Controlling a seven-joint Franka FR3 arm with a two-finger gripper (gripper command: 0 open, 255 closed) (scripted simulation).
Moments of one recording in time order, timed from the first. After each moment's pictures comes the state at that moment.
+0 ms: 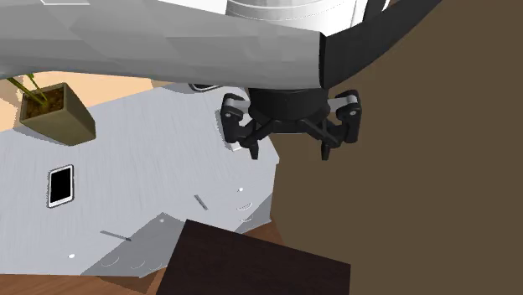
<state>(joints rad) 0.01 -0.75 0.03 -2.29 -0.10 1.51 -0.15</state>
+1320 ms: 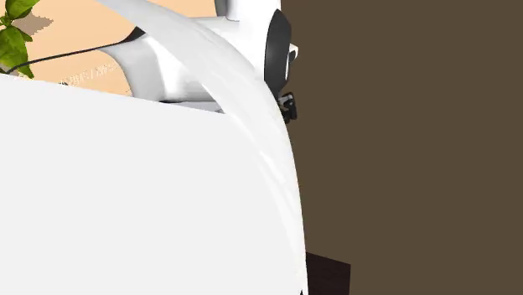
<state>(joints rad) 0.08 -0.26 0.08 -2.36 -0.06 2.07 -0.17</state>
